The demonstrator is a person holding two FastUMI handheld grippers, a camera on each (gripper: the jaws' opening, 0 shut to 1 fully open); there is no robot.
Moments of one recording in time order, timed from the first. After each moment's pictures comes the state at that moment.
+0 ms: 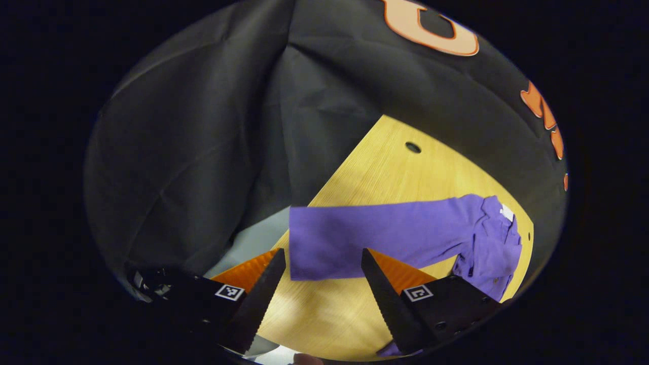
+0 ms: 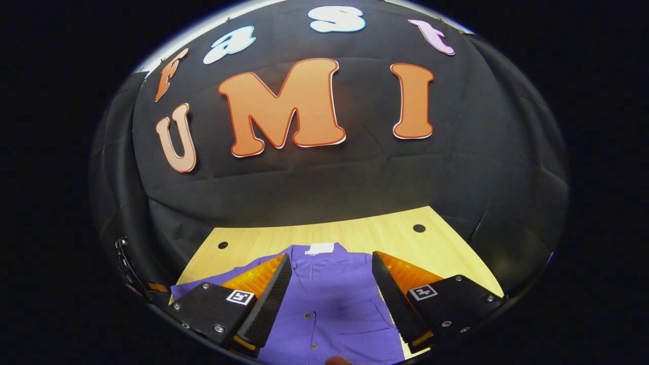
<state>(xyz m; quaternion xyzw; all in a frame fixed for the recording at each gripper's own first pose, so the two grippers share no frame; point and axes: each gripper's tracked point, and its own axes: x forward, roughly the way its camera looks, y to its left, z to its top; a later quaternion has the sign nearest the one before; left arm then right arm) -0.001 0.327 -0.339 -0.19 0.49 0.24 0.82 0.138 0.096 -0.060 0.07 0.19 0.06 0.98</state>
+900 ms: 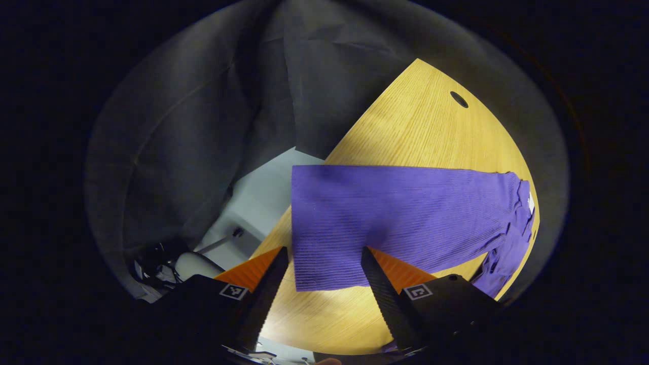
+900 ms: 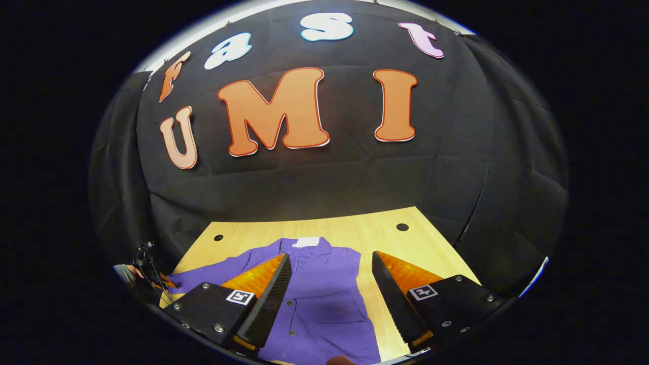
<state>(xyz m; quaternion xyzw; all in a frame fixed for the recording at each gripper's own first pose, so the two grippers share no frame) 0.000 0.342 -0.413 -0.23 0.63 0.23 0.71 0.098 0.040 -0.058 0.06 0.19 0.06 0.98</state>
